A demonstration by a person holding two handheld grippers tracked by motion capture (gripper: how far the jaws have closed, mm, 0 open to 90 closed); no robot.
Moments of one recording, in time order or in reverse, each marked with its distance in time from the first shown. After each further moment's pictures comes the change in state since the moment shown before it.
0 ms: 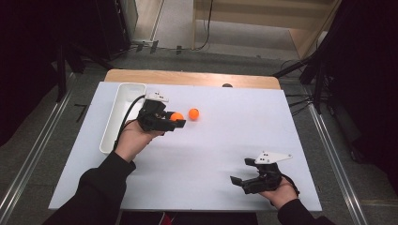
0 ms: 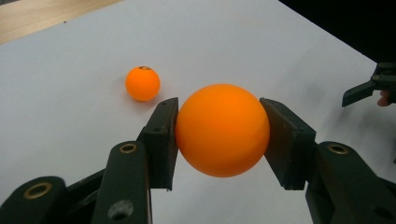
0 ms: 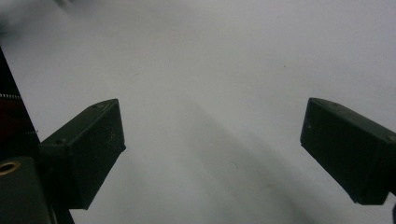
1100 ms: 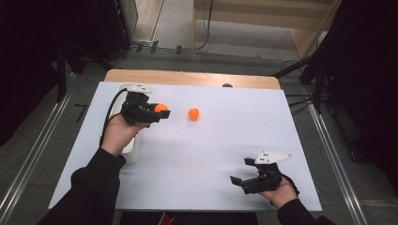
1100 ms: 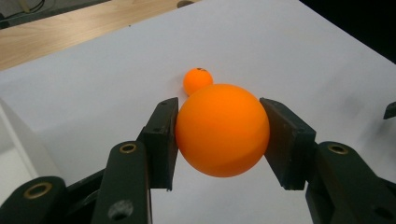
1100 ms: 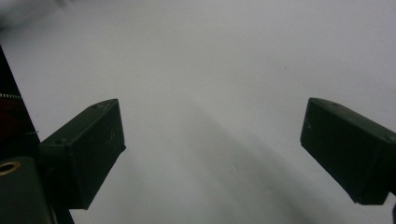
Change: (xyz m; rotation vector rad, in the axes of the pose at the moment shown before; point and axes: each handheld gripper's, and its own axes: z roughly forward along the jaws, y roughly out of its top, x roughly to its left) left arm 0.034 -0.002 -0.029 -0.033 0.108 -0.049; right arm 0.000 0.000 0.000 -0.005 0.000 -0.006
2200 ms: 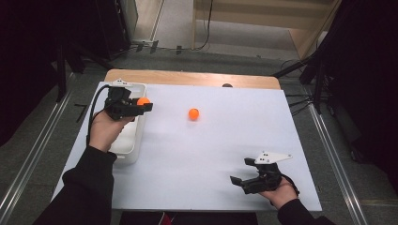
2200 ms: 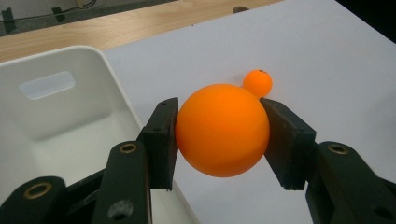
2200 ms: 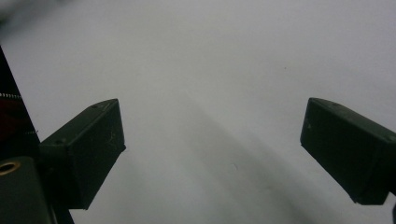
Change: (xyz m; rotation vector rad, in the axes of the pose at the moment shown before) left arm 0.039 -0.009 -0.021 -0.019 0.132 -0.081; right arm 0.000 0.000 0.000 0.003 0.002 0.001
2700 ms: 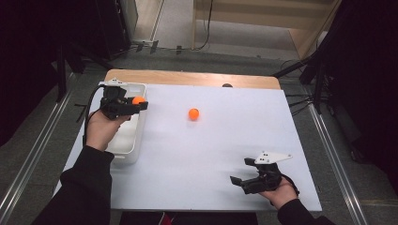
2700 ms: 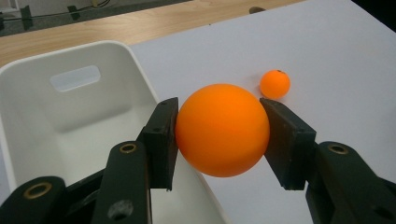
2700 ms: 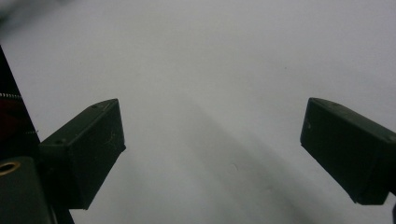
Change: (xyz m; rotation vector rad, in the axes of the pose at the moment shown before) left arm 0.011 -0.003 -0.003 -0.005 0.040 -0.020; right arm 0.000 0.000 0.000 0.001 0.002 -0.001
